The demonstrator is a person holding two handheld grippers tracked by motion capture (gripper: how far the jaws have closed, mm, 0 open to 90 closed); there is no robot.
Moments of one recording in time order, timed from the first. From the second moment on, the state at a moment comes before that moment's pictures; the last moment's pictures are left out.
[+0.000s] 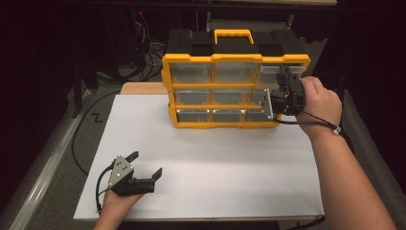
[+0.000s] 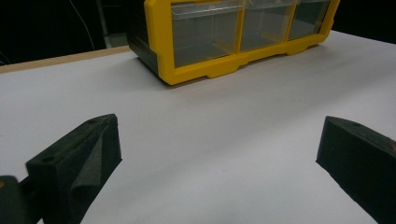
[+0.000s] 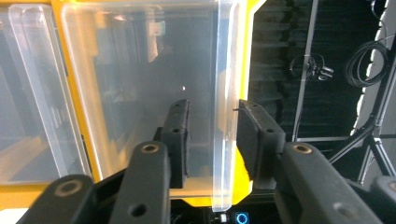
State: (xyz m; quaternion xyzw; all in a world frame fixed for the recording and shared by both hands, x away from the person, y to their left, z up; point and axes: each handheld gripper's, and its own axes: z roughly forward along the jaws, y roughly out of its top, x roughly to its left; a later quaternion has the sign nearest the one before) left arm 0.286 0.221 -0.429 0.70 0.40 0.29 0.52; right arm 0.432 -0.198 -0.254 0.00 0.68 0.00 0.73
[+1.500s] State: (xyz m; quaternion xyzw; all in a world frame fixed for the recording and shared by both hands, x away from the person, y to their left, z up) left arm 0.287 0.221 -0.428 0.69 0.40 0.29 0.53; right arm 0.370 -0.203 -0.265 -0.02 0.65 0.02 0.76
